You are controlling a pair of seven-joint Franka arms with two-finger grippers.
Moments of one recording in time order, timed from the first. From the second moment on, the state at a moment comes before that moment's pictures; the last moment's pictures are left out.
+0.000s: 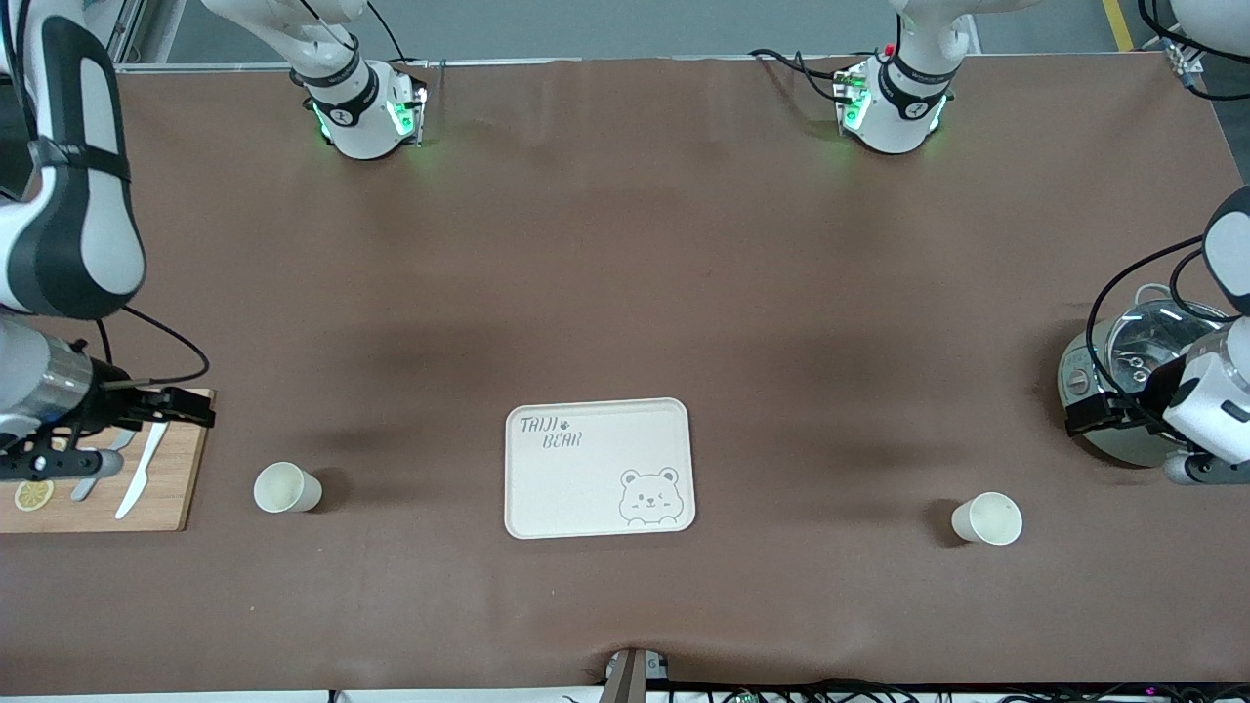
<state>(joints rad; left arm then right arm) 0.06 0.43 -0.01 -1.40 0.03 1.89 0.02 -0.07 0.43 0.00 -1.48 0.01 1.90 -0.11</state>
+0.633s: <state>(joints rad) 0.10 0.59 -0.01 -1.40 0.03 2.10 0.07 -0.07 0.62 0.00 -1.46 0.01 2.07 -0.11</state>
